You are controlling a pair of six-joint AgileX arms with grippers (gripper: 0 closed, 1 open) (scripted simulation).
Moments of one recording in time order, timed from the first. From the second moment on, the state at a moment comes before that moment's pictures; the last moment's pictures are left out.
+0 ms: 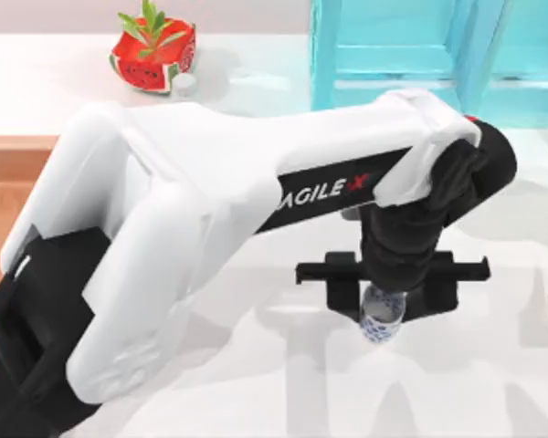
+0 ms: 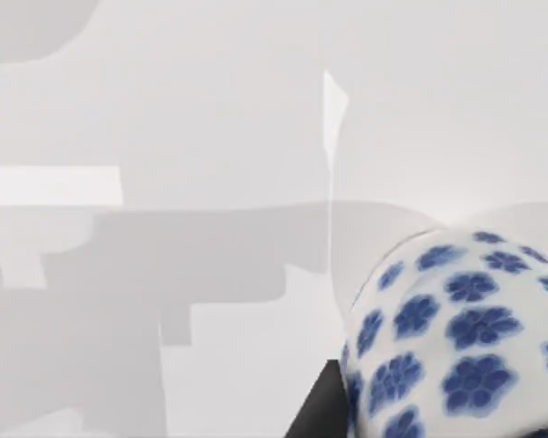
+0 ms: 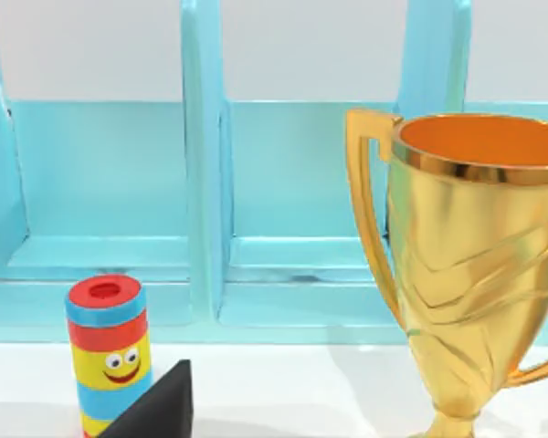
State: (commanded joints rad) left arm -0.95 2.39 1.98 -1.16 0.01 -0.92; right arm 0.00 0.00 0.00 0.00 0.00 0.00
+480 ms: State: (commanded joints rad) left arm -0.90 2.28 1.92 -1.21 0.00 -0.87; right arm 0.00 0.00 0.00 0.00 0.00 0.00
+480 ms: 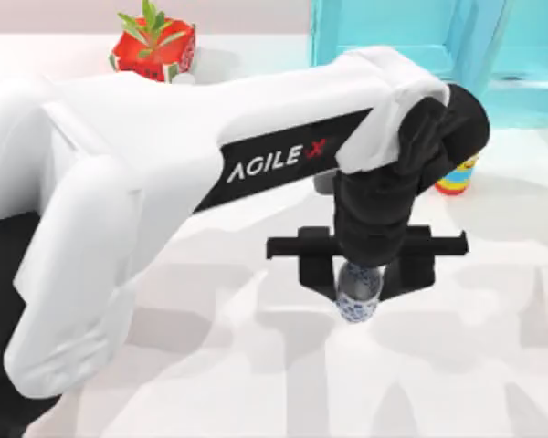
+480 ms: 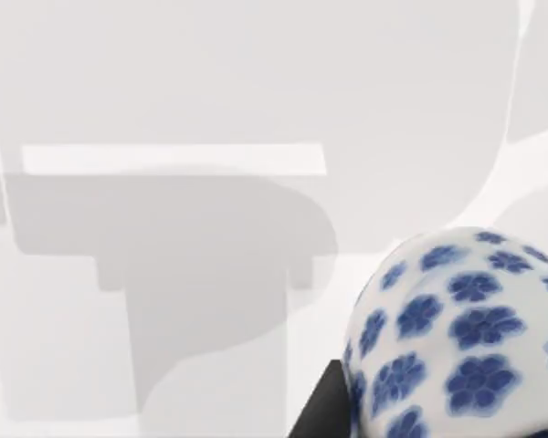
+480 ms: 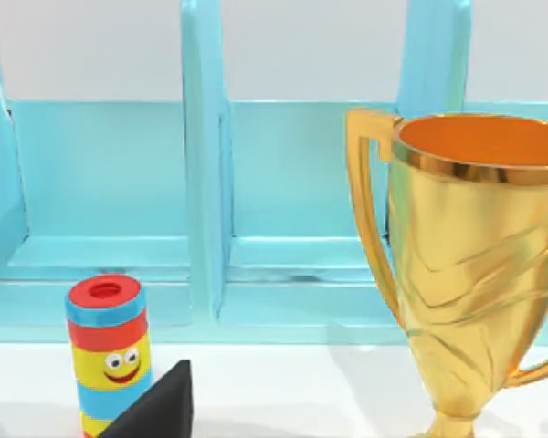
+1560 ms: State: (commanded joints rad) left arm -0.59 2.00 1.75 -1.36 -0.01 -0.55; right arm 0.00 0.00 0.00 0.00 0.00 0.00
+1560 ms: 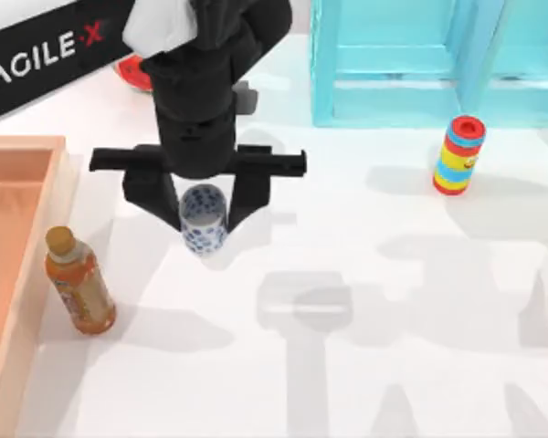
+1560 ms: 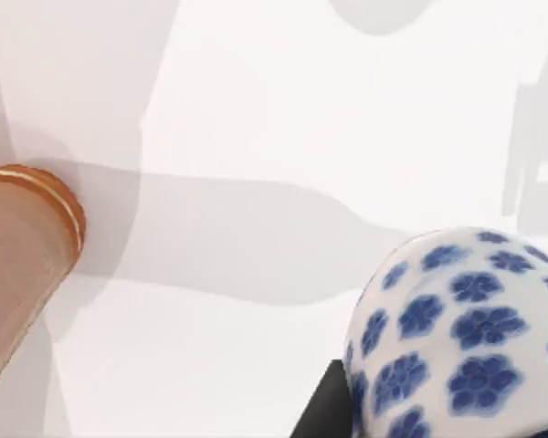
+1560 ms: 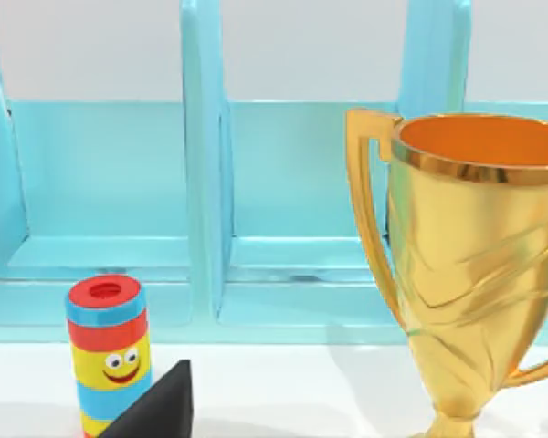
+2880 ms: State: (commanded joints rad) left arm 0.27 1.80 1.58 -1.35 -0.01 0.30; right arm 0.00 0.00 0.00 0.00 0.00 0.00
